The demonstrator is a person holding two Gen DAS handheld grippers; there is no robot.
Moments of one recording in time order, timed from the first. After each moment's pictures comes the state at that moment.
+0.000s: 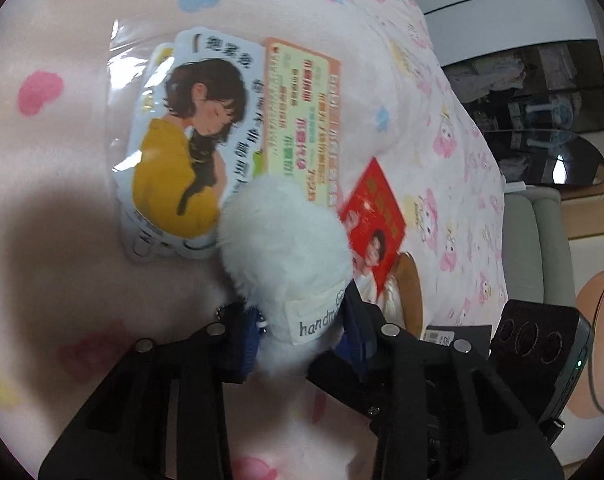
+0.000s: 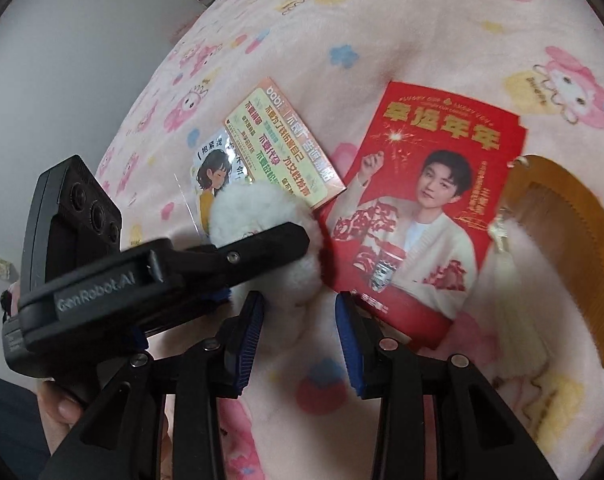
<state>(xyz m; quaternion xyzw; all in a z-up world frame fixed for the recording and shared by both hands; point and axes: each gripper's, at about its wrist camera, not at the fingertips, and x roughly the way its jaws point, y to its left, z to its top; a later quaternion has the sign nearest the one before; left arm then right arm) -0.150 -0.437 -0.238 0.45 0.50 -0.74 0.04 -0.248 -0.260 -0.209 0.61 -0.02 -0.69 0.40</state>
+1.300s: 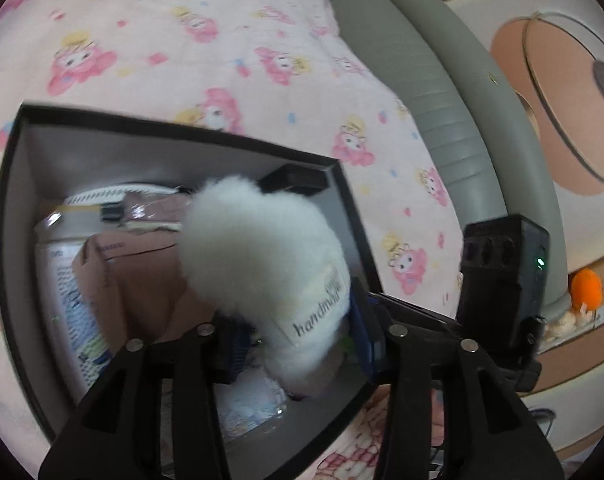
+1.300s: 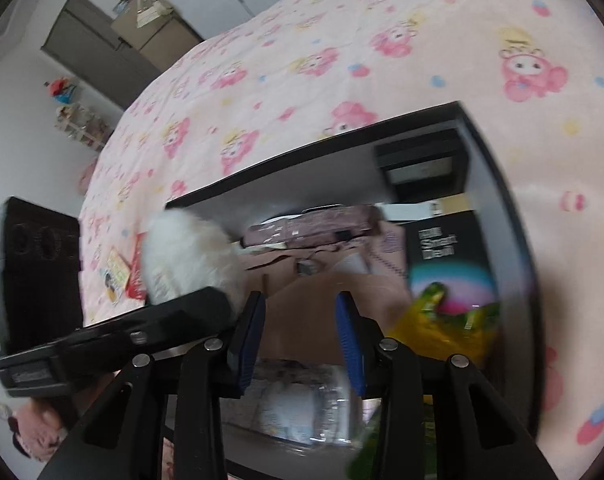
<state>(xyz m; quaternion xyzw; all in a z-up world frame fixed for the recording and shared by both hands) -0.246 -0.040 -0.125 0.52 0.31 -0.74 -0.29 -0.241 0.145 -0.103 0.56 -0.15 -0.79 0.19</state>
